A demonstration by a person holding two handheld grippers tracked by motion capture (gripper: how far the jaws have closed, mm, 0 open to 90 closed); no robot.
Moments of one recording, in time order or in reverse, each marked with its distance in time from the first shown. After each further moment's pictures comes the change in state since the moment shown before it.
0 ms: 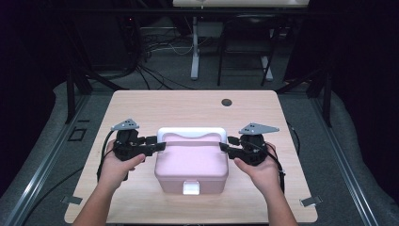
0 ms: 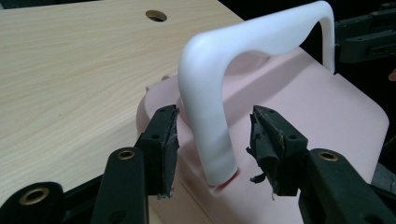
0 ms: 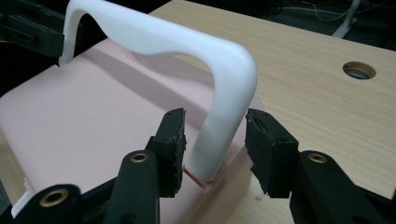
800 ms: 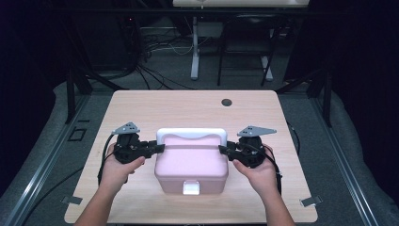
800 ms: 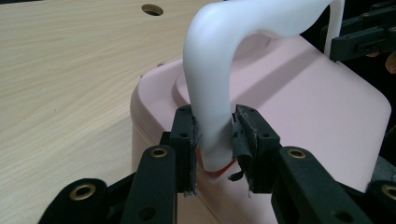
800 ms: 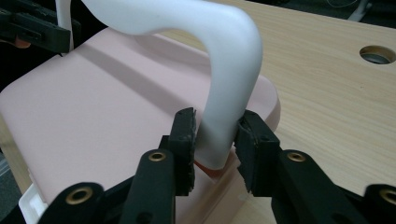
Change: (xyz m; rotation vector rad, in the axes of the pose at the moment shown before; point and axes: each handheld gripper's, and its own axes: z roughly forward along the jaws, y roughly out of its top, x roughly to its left) left arm -0.001 -0.007 -0.001 0.003 0.001 0.025; right arm 0.000 -0.008 0.006 0.027 0.030 0.028
